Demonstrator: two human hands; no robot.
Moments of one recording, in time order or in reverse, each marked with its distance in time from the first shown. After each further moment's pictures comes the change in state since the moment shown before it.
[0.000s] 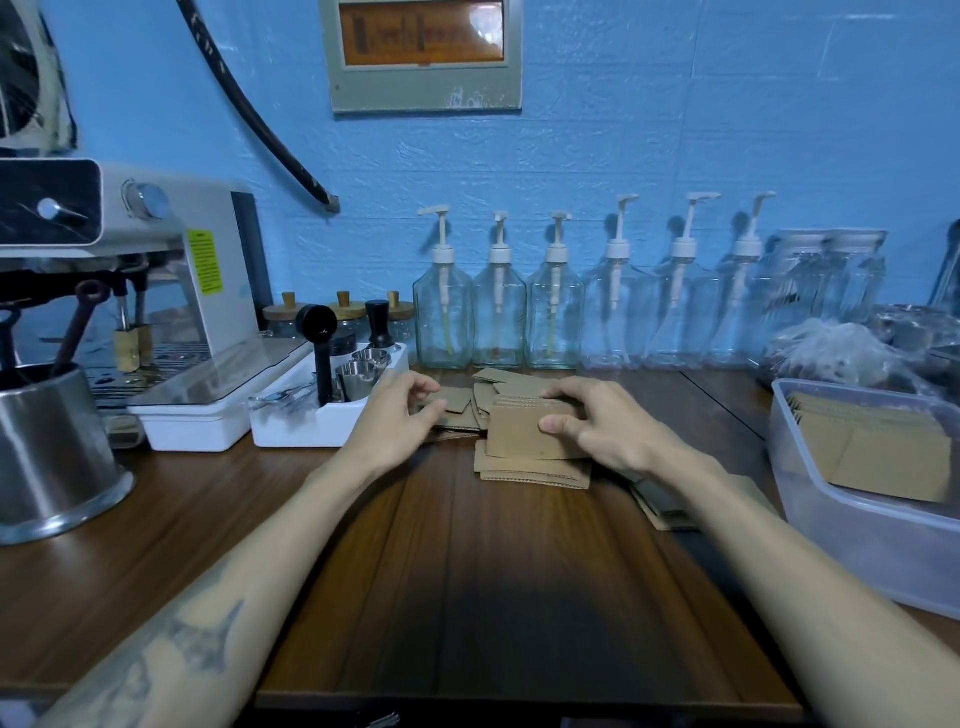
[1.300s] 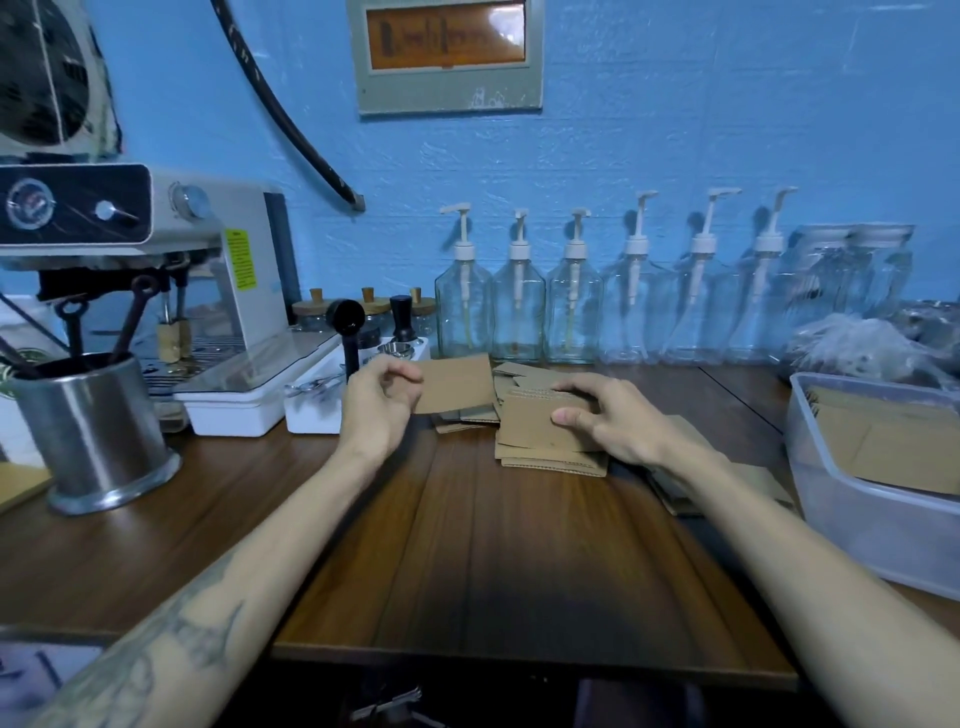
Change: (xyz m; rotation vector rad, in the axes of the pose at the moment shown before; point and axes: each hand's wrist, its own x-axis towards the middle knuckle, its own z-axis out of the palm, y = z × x) left_hand -0.024 0.004 -0.029 -0.239 0.285 -0.104; right_hand -0.005 -0.008 0.005 0.104 -0.035 -0.015
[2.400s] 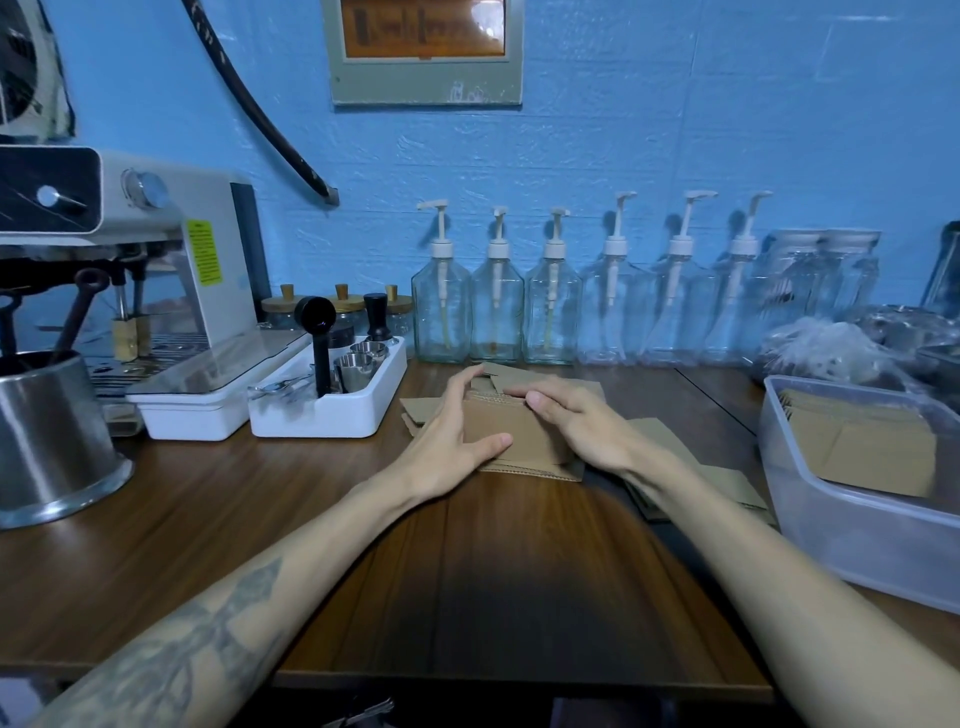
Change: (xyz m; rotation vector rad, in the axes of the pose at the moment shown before) left_hand -0.029 0.011 0.065 0.059 -0.529 0.181; right_hand 0.004 0.000 0.012 0.233 -0.059 -0.046
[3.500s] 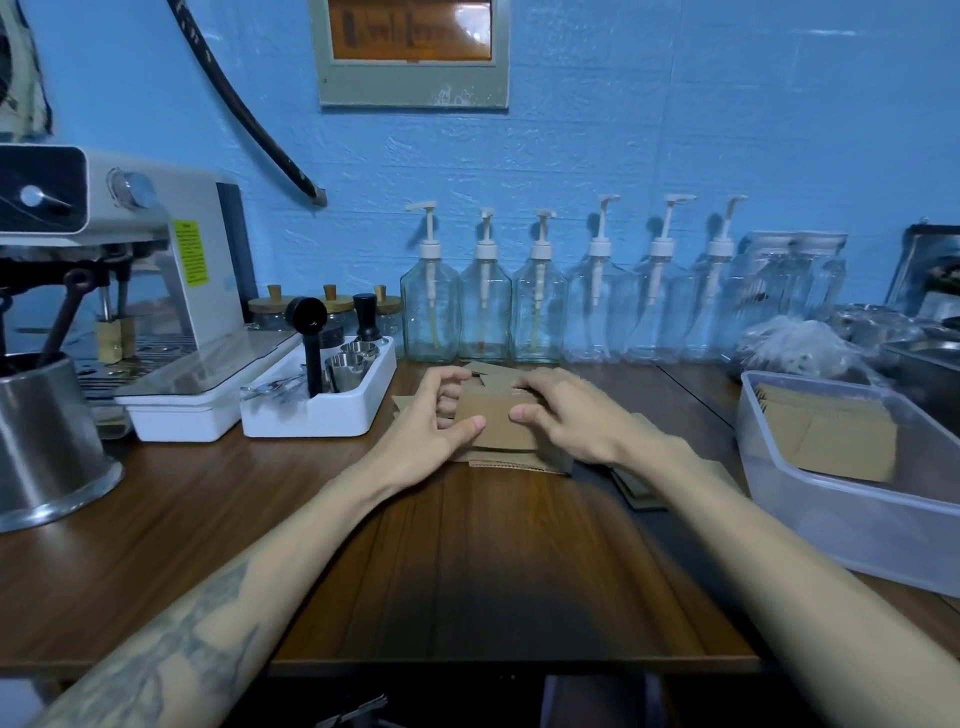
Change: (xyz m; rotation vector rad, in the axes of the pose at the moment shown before) left_hand -0.007 0.011 -0.017 -0.148 0.019 -0.014; right_hand -0.006 -0.021 -0.012 -0.512 0.004 -0.094
